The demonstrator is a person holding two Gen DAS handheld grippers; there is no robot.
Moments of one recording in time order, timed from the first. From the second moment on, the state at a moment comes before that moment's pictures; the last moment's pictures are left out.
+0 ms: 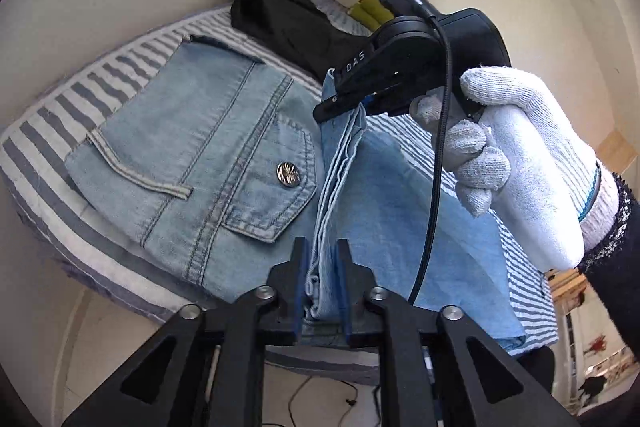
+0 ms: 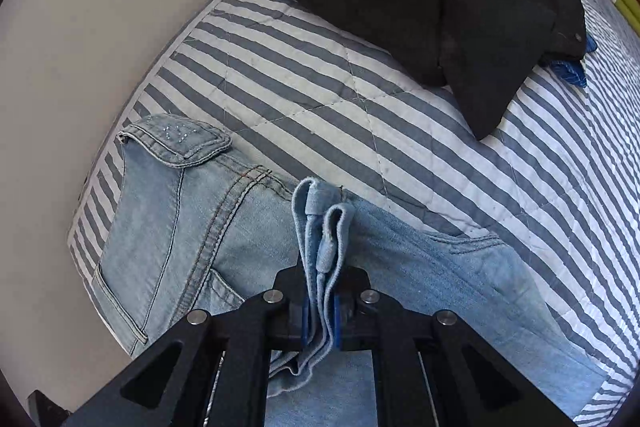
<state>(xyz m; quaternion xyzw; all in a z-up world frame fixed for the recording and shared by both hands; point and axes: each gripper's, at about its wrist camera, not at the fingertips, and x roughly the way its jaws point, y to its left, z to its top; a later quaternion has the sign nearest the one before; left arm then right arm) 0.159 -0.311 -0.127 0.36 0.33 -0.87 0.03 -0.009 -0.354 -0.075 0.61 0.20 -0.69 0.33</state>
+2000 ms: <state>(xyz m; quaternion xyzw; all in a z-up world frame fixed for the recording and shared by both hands) 0.079 -0.197 -0.103 0.40 0.20 -0.89 -0.05 0.092 0.086 -0.069 0.54 0.09 -0.75 0.36</state>
